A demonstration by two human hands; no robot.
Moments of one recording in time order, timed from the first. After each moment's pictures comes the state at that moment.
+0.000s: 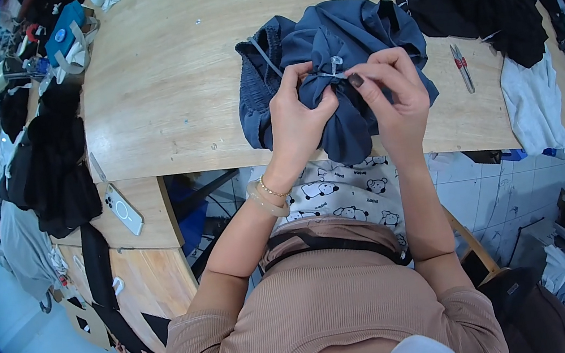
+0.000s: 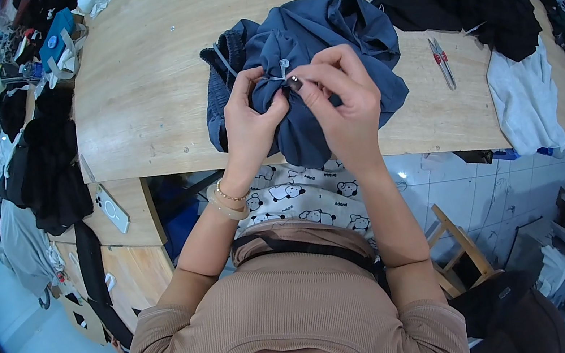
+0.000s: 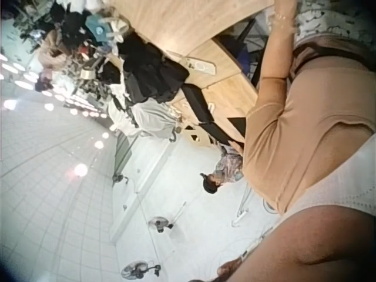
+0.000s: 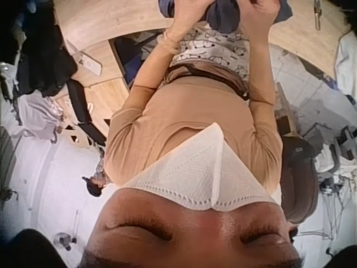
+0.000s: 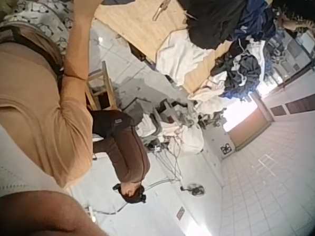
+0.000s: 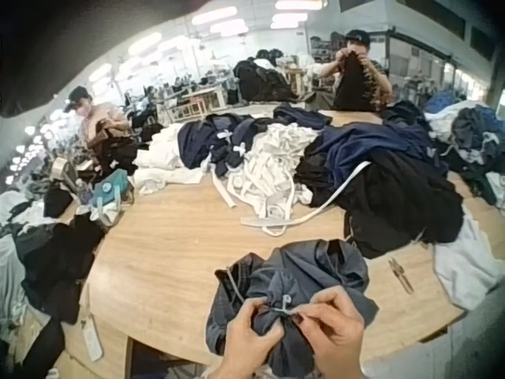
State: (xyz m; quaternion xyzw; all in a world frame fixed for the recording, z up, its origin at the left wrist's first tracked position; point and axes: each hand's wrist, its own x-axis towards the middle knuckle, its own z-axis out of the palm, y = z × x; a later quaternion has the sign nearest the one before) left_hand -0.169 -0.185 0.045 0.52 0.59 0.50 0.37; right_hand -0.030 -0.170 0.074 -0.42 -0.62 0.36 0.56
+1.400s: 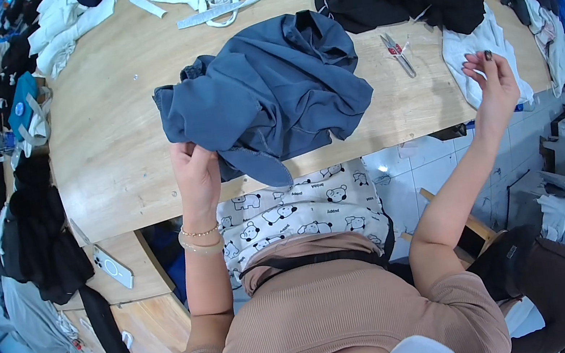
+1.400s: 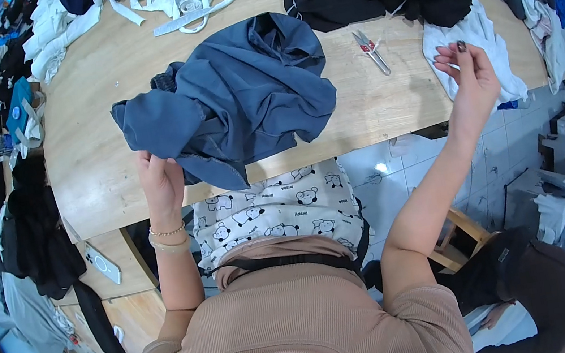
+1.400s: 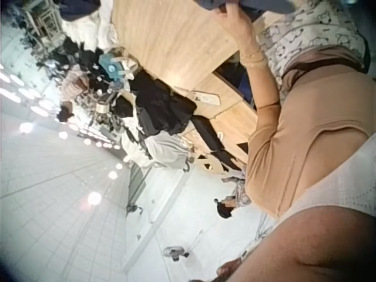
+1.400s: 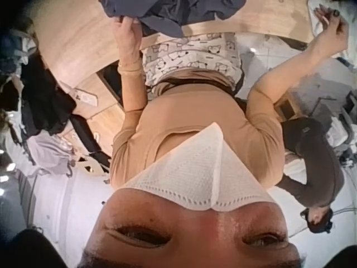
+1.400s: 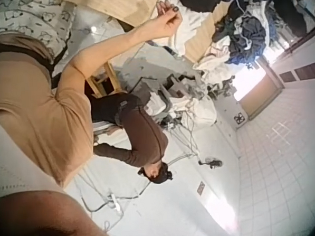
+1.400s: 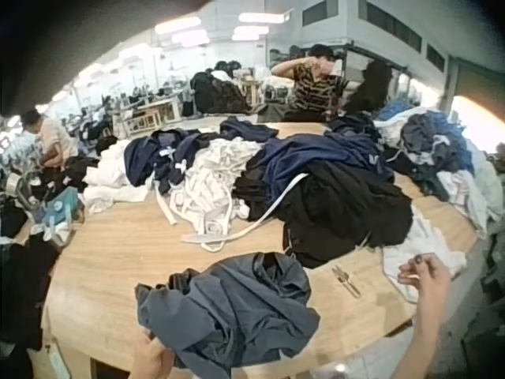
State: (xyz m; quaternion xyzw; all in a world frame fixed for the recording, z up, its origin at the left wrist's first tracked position) left_hand -0.222 -0.192 0.037 0.33 0.35 0.63 0.61; right_hand 0.184 -0.165 0.107 -0.61 -0.42 0.20 0.64
